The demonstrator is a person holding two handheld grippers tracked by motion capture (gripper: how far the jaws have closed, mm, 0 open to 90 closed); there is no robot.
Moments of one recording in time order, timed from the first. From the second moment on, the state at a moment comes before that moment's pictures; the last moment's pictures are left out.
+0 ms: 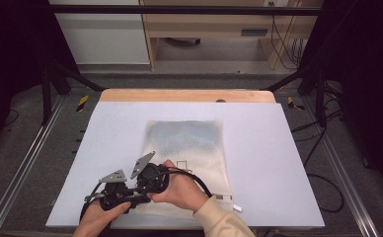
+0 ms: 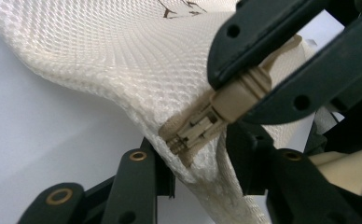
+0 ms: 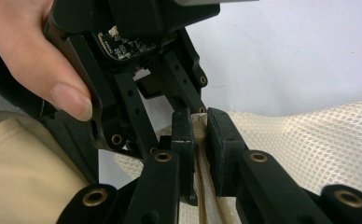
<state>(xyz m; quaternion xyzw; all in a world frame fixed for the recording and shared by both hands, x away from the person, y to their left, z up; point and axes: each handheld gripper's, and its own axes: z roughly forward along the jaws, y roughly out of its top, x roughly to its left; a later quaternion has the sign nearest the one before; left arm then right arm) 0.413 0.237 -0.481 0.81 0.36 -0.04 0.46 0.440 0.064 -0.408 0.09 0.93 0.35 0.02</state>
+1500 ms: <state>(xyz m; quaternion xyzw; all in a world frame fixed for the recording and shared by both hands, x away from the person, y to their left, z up) 0.416 0.240 -0.480 0.80 0.38 -0.04 0.46 0.441 0.058 -0.417 0.08 0.94 0.32 0.04</state>
